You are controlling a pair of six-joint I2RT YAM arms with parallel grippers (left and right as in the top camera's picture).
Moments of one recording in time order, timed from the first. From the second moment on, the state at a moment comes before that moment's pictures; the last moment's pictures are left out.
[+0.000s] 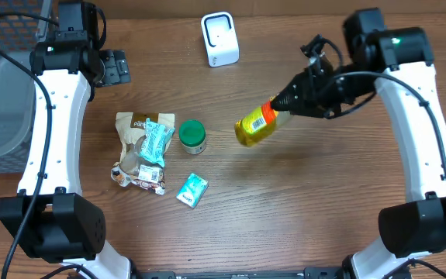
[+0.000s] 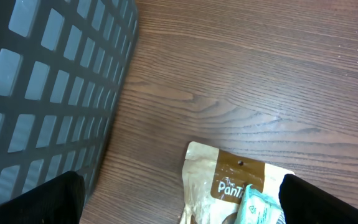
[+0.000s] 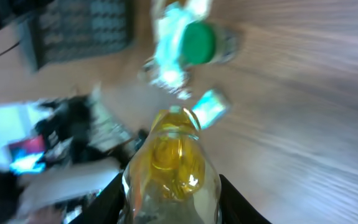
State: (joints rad) left arm 0.03 1.81 1.79 -1.05 -0.23 -0.18; right arm 0.11 1.80 1.90 -1.59 -0.88 -0.01
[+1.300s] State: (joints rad) left arm 0.03 1.81 1.79 -1.05 -0.23 -0.18; right arm 0.31 1.54 1.90 -1.64 -0.95 -0.01
